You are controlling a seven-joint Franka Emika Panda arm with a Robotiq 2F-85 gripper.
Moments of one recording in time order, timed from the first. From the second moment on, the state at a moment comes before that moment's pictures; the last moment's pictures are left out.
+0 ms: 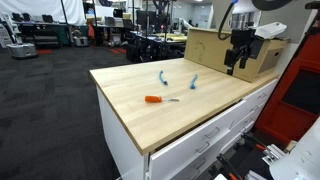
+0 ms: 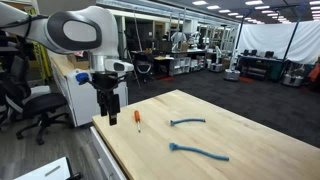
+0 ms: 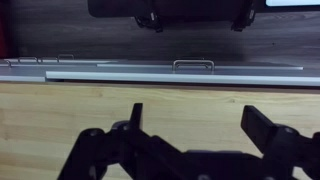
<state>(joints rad) -0.01 -0.62 0.07 -2.58 -0.12 1.84 0.09</state>
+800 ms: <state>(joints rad) -0.03 -0.50 0.00 -2.49 0.01 2.04 0.25</state>
